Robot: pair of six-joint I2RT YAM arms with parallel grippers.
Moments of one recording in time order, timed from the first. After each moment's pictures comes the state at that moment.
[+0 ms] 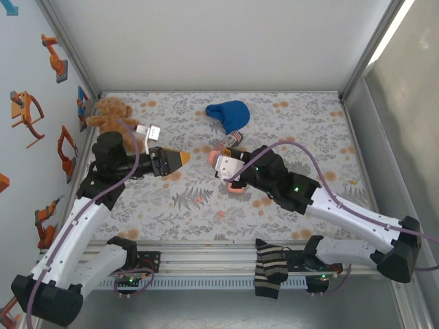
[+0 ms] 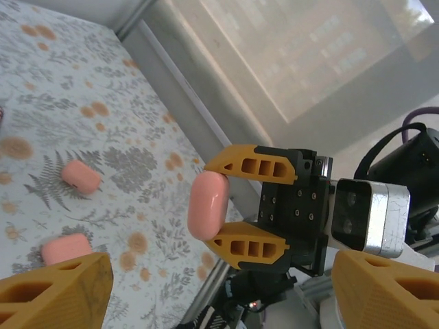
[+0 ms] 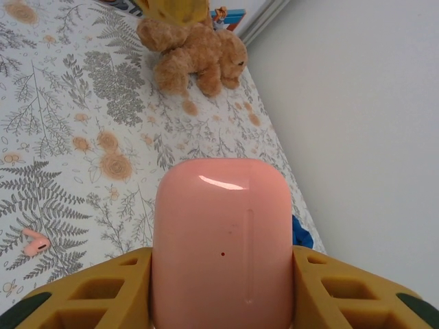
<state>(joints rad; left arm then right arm) -0.37 0.90 0.87 -0.25 0.92 -0.62 0.98 1.10 0.96 -0.22 0.07 -0.69</state>
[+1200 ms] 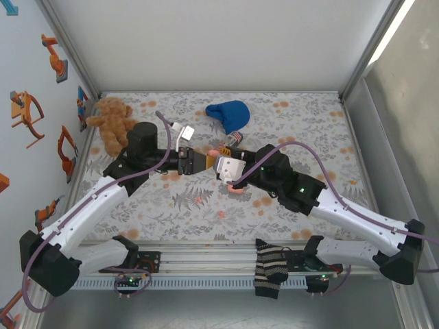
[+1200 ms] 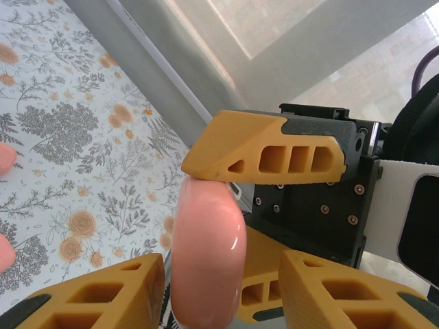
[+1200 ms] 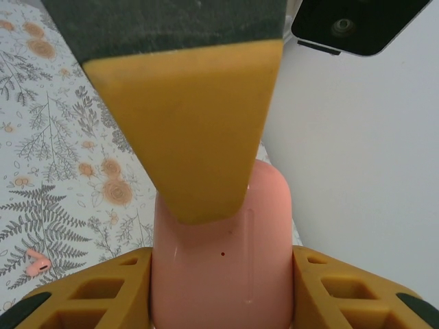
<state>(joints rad) -0.60 1.12 0.96 -0.17 0.93 -0.59 1.00 1.07 0.99 -0.22 0.02 -0.73</state>
